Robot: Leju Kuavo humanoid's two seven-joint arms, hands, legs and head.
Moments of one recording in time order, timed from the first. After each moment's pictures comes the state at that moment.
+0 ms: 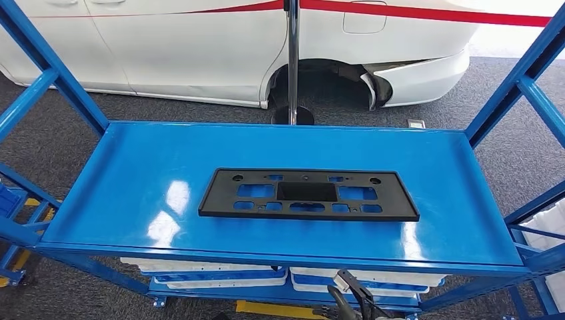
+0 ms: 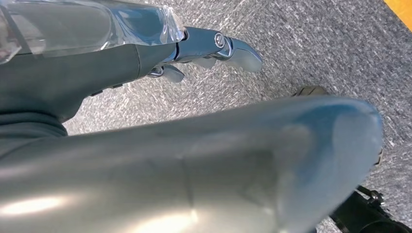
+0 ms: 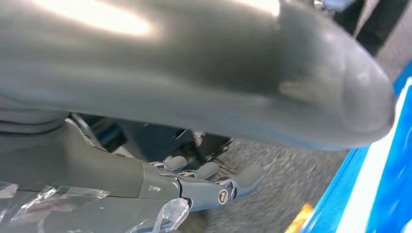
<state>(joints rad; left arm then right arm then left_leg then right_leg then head) -0.28 -0.02 -1.26 -0.24 0.54 0.06 0.11 -0.28 -0.16 0.94 -0.56 -0.70 0.60 -0.16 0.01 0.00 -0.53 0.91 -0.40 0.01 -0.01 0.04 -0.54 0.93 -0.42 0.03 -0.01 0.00</state>
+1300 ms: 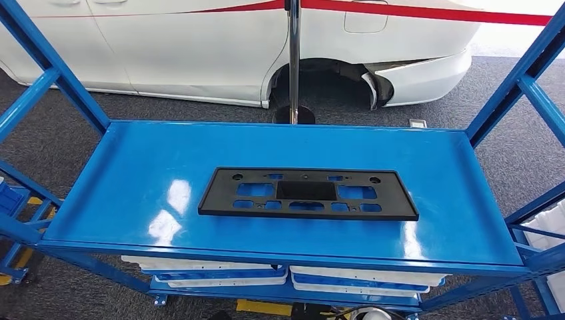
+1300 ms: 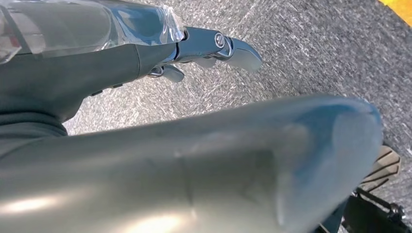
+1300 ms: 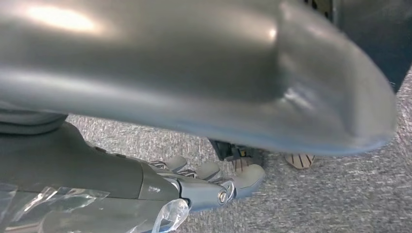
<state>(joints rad) -0.31 -0.02 -1.28 -0.24 0.50 0.05 0.15 -0.36 -0.23 1.34 -0.88 -0.38 0.52 0.04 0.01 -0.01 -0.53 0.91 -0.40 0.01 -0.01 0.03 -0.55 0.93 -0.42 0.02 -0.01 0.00</state>
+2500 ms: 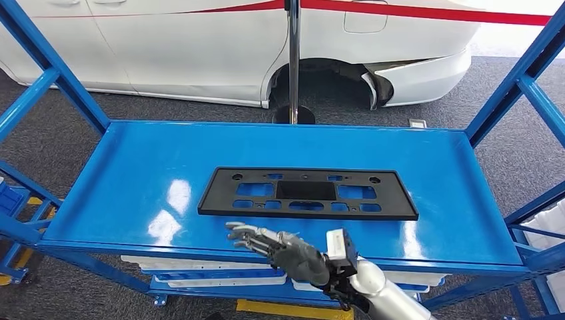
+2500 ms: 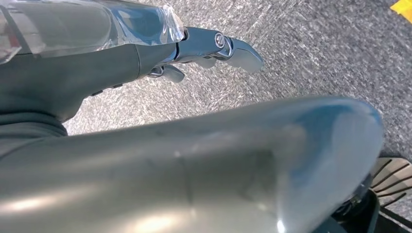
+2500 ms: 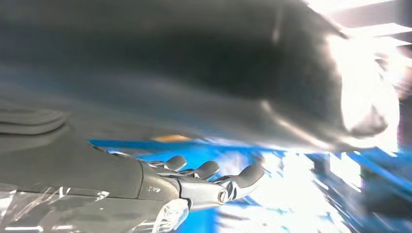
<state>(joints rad) -0.30 0.02 -1.29 -0.24 0.49 0.04 0.14 -0.41 -0.17 1.06 -1.44 -0.50 0.62 -0.70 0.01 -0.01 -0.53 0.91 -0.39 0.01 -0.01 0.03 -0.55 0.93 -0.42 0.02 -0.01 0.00</state>
